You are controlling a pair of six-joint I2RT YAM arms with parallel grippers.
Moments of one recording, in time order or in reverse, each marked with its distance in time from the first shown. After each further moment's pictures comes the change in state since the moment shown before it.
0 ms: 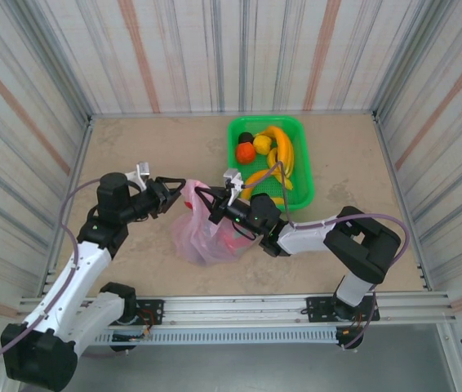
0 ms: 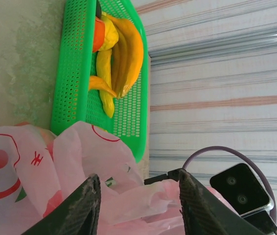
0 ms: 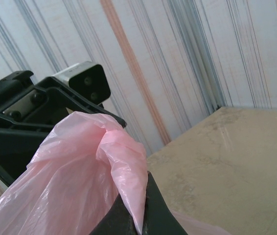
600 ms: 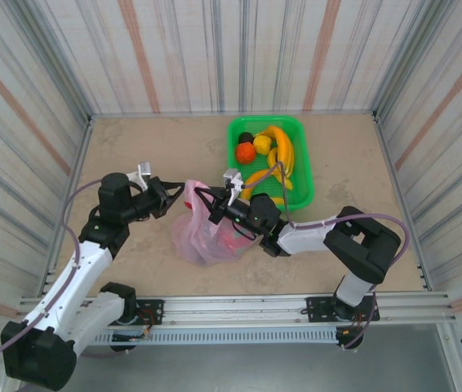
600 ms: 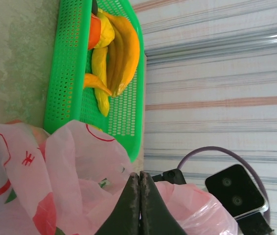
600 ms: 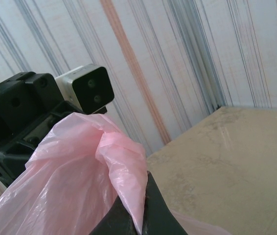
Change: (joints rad) left arm -0.013 0.008 -0.010 0.038 0.000 -0.041; right arm 0.000 0.000 0.000 0.000 0.000 0.000
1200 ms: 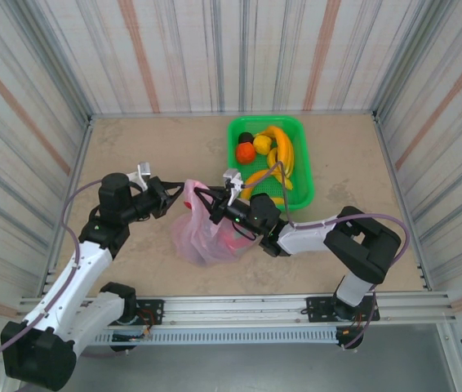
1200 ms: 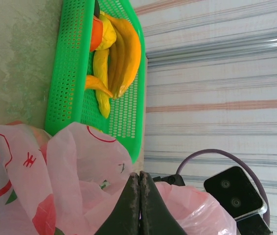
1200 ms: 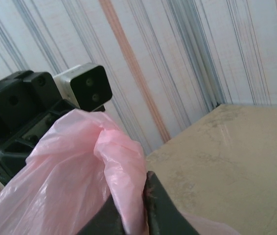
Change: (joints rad) left arm -0.002 -0.002 0.000 -0.002 -0.019 -0.005; right arm 0.000 -0.006 0.000 -0.024 0.002 0.009
